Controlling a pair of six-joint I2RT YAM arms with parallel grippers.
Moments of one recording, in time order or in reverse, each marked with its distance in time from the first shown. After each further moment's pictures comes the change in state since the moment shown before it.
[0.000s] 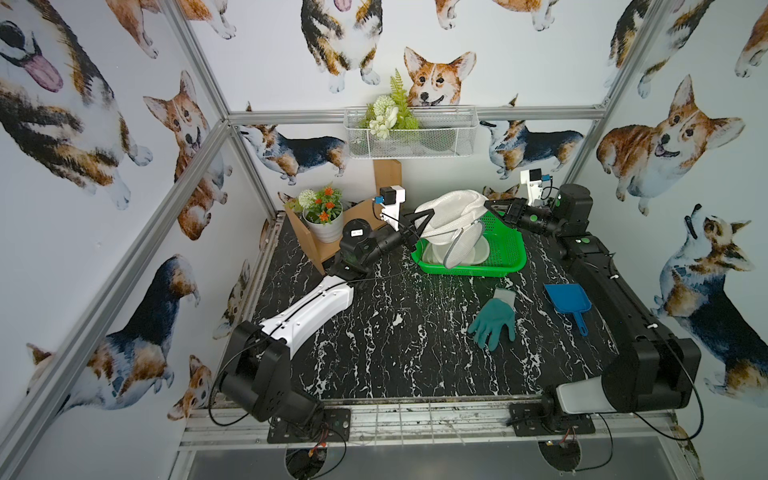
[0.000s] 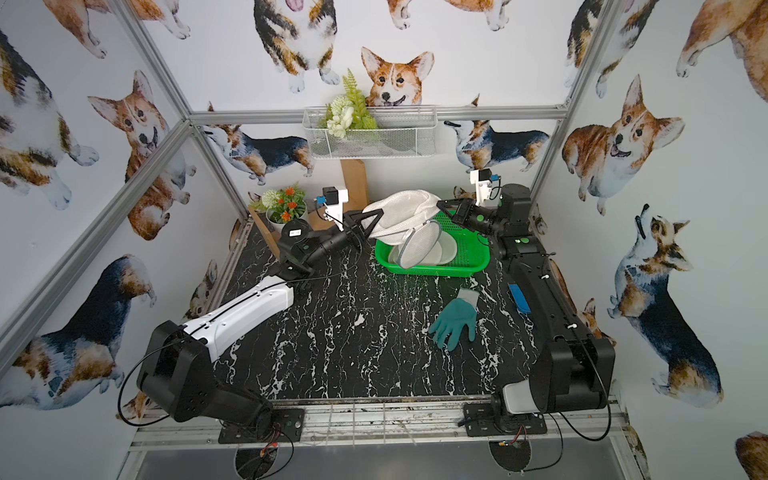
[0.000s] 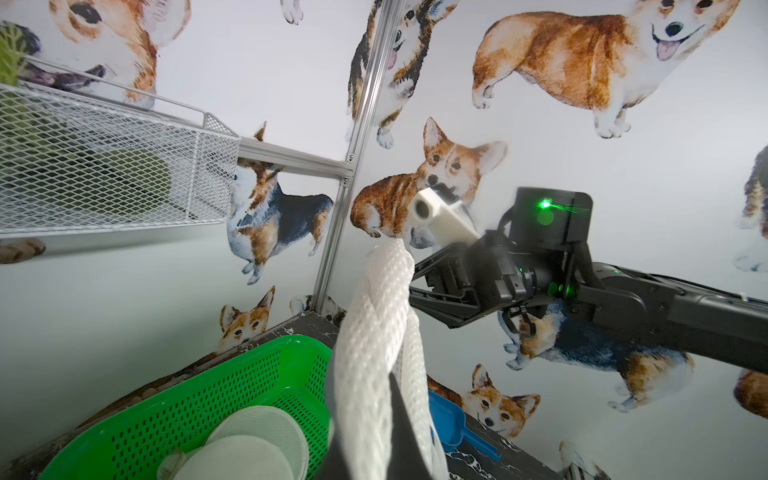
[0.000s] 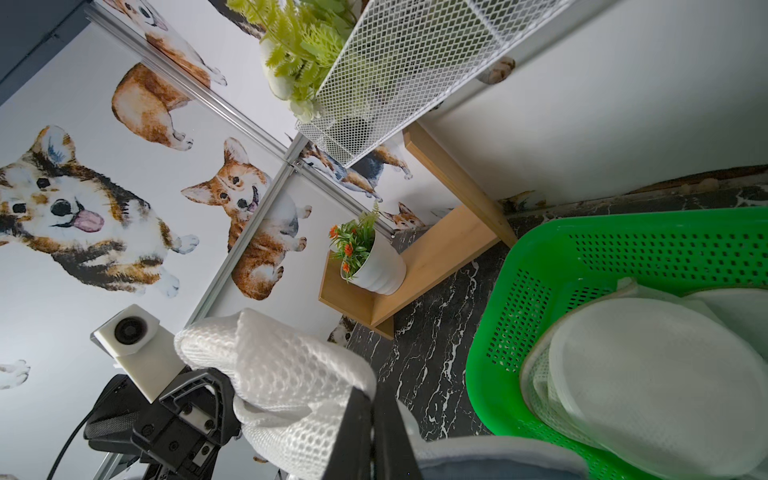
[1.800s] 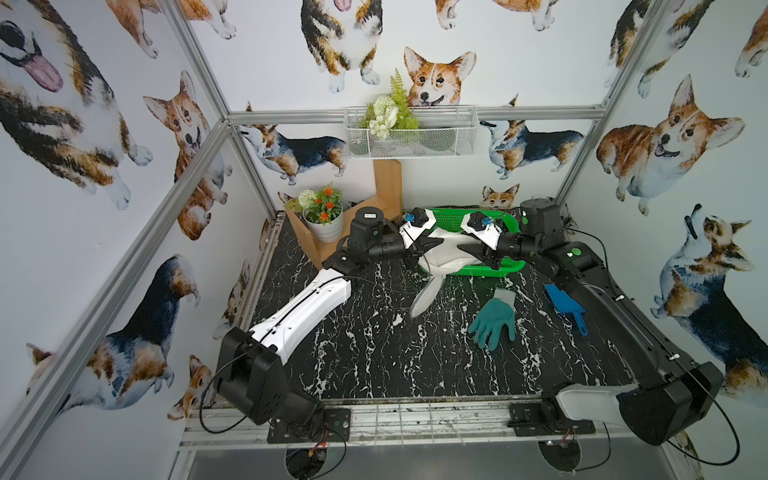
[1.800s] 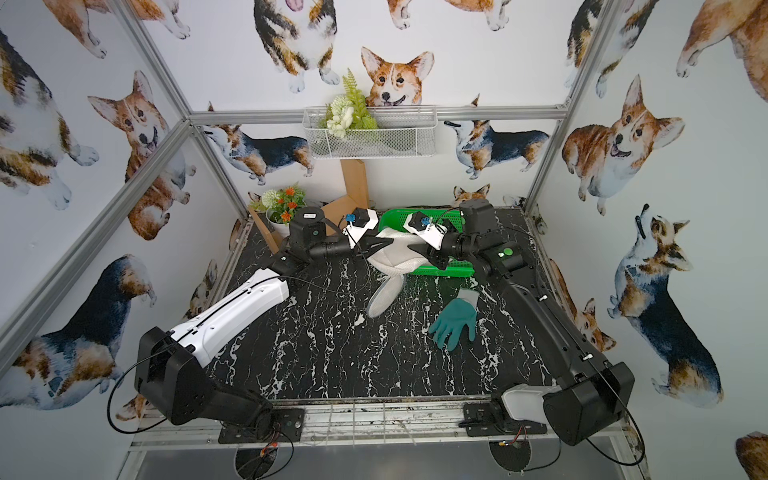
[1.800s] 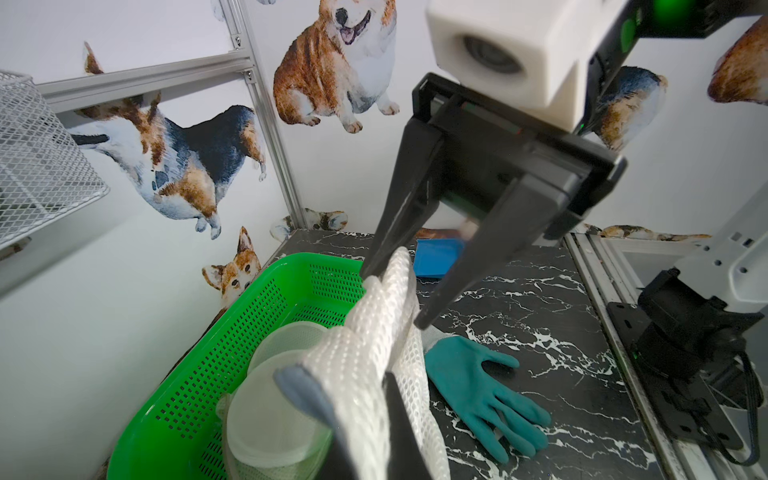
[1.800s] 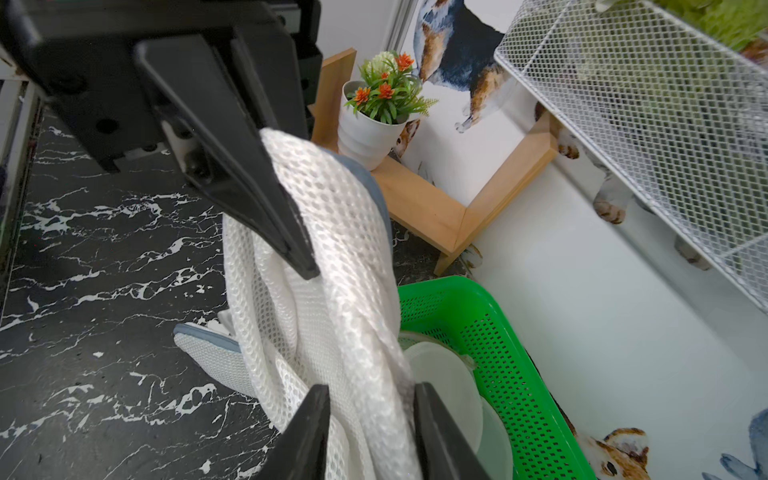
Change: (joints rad) left arm -0.020 -0.015 0.151 -0.623 0.241 0.670; right arm 0.323 -0.117 0.075 -0.525 0.292 -1.394
